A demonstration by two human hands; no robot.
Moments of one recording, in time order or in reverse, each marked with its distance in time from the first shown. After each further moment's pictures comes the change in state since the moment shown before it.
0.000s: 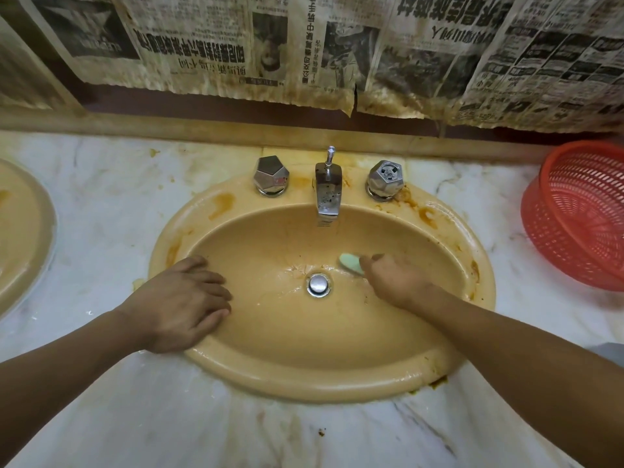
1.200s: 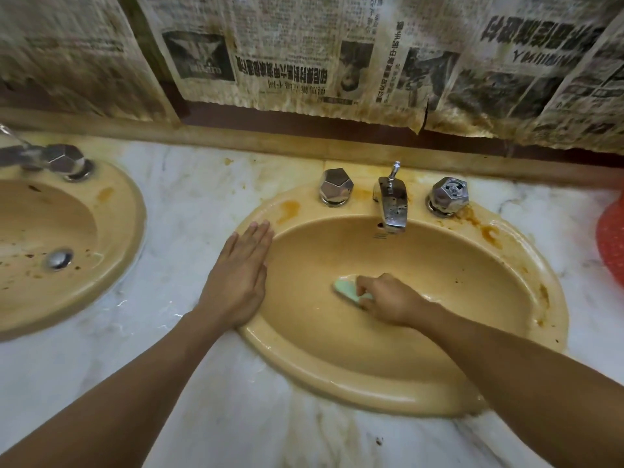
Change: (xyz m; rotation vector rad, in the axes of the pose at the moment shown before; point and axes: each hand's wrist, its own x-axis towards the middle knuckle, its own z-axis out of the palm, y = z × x) left_hand 0.004 0.004 -0.001 -0.313 0.348 -0.558; right_hand 0.036 -0.086 0.005 0.394 -0.061 -0.087
